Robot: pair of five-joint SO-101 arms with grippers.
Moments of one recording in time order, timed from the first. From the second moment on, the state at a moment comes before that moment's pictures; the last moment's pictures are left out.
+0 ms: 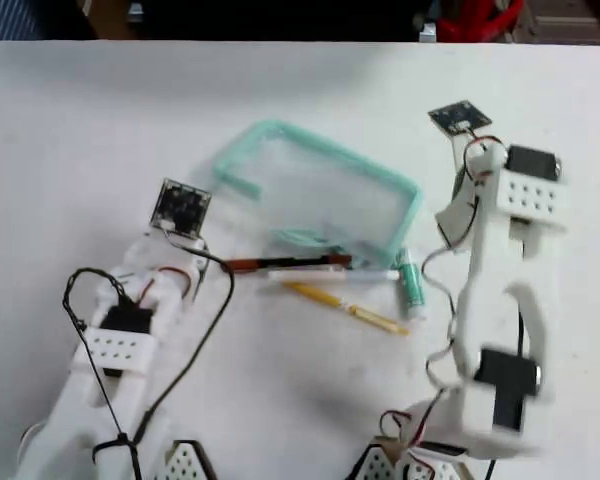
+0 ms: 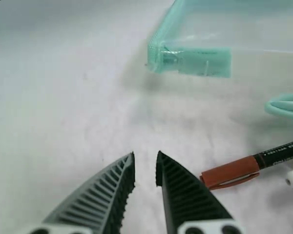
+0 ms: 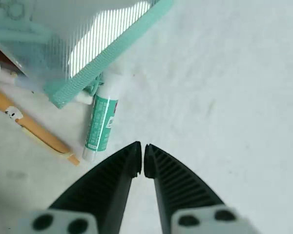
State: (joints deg) left arm -0.2 -44.0 76.9 19.6 -13.3; right arm 9.4 -5.2 8.3 83.3 39.4
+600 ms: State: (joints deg) left arm -0.2 -44.0 76.9 19.6 -13.3; right arm 4.7 -30.4 35.2 68.0 43.5
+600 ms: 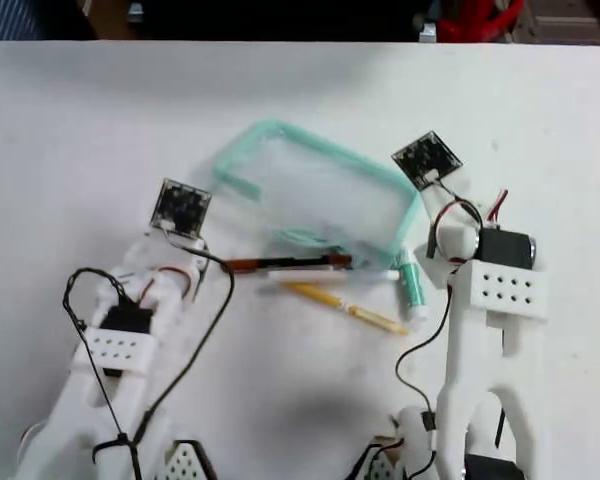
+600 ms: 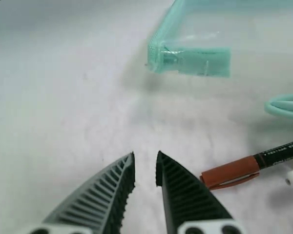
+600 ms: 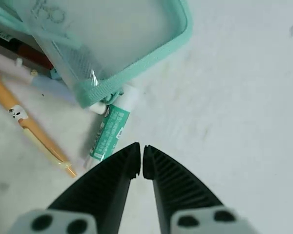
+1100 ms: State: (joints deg) left arm -0.2 -44.0 76.9 19.6 -13.3; right arm -11.6 -48.6 36.7 73.8 43.8
